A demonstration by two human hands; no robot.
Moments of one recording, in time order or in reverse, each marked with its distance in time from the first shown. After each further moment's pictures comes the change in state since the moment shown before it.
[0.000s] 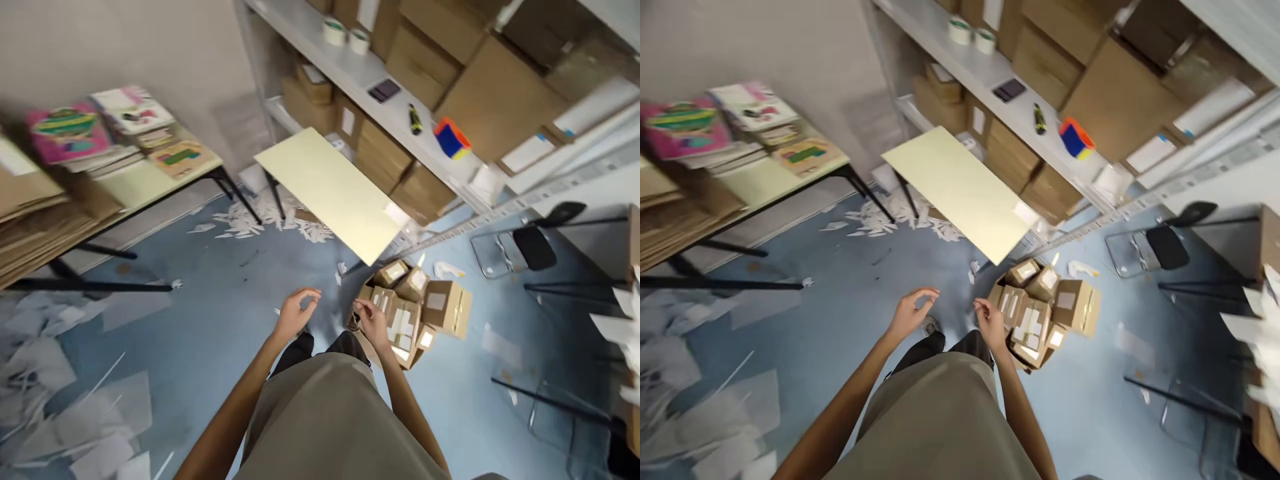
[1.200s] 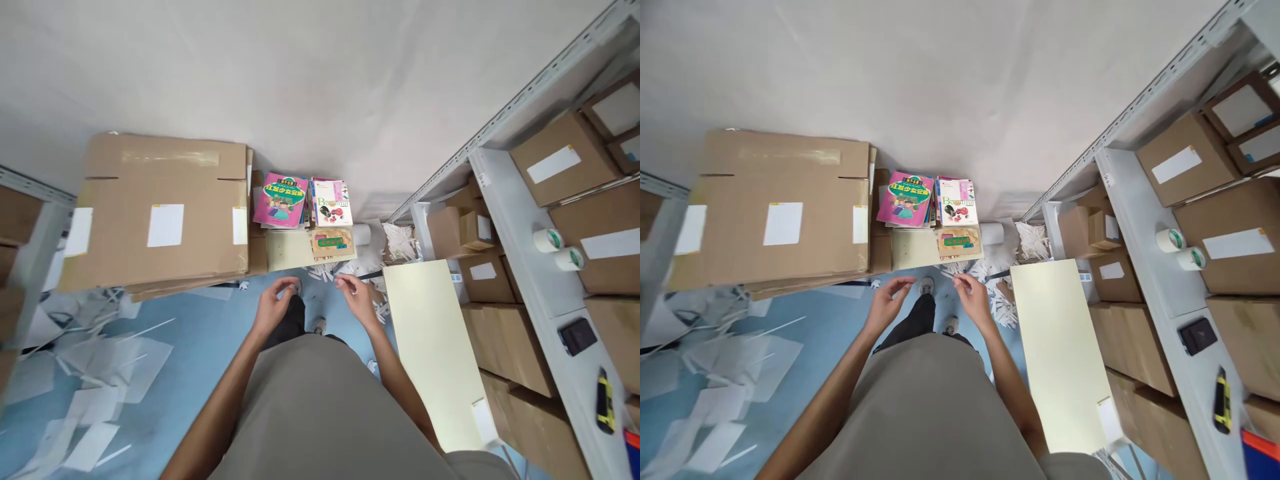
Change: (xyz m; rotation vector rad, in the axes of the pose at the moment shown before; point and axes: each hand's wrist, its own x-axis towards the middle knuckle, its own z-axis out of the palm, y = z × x) left_hand 0.246 -0.118 -0.485 -0.182 0.833 -0.335; right_hand 0.397 -0.377 0.510 -0.064 -0.766 -0.370
